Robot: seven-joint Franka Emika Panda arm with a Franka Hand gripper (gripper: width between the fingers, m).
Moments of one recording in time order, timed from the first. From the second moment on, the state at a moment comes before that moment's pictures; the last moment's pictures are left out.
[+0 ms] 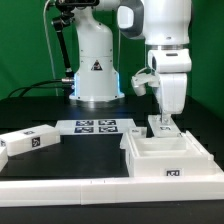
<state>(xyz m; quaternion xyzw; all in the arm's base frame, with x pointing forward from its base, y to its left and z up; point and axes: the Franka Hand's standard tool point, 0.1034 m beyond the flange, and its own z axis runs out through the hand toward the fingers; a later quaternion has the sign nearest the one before) 0.427 0.127 0.045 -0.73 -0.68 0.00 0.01</state>
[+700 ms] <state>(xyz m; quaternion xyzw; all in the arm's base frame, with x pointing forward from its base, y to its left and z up) 0.454 0.127 0.060 -0.74 -0.68 0.00 0.00</state>
